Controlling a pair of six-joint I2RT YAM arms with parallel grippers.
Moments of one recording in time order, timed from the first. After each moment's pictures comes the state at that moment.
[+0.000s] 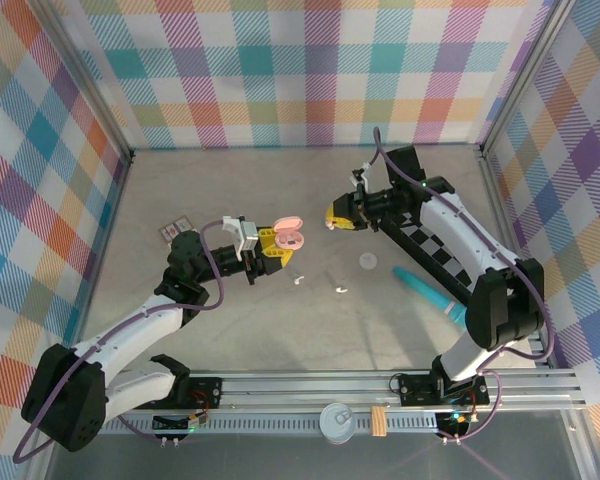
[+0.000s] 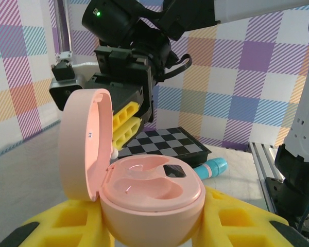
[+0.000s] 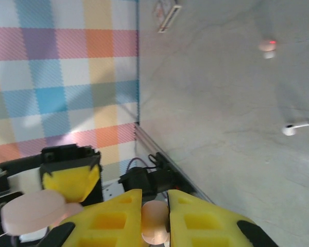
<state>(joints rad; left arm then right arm) -0.47 1.07 0.53 0.63 0.80 -0.09 0.33 1.60 1.39 -0.69 -1.02 0.65</state>
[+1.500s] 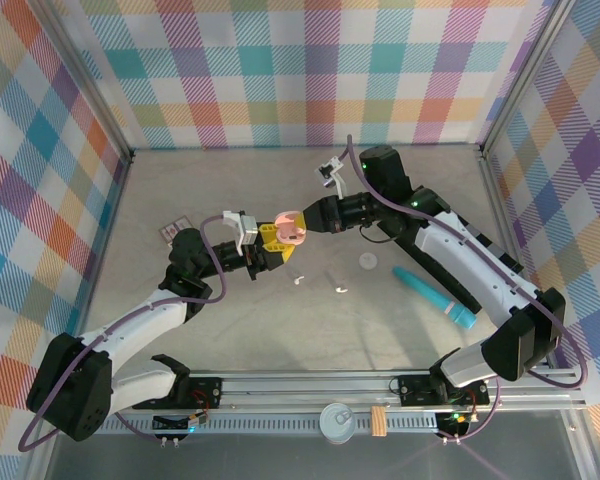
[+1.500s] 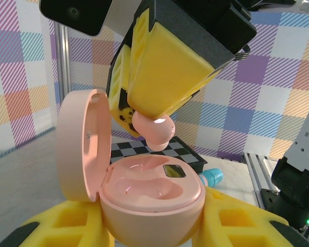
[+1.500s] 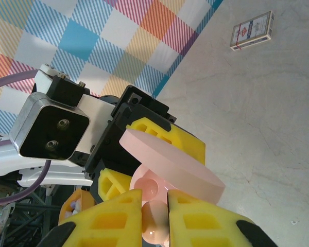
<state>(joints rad) -0.46 1.13 0.54 0.73 0.82 -0.16 0.59 1.45 1.42 -0.55 -0.87 0.46</state>
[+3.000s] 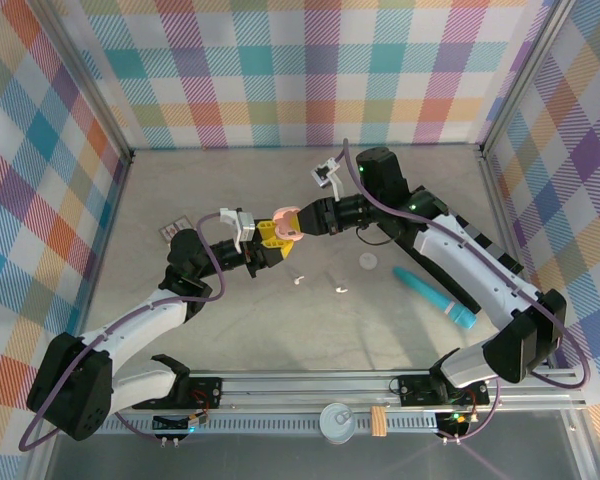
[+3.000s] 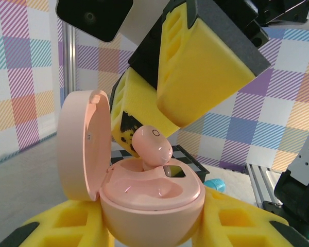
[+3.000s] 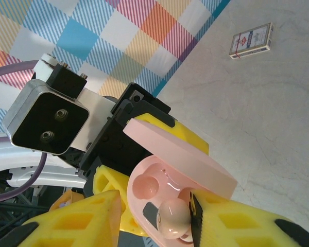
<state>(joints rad) -0.46 1.14 0.54 0.78 0.79 -0.21 0.61 1.44 1.41 -0.53 -0.82 0.43</state>
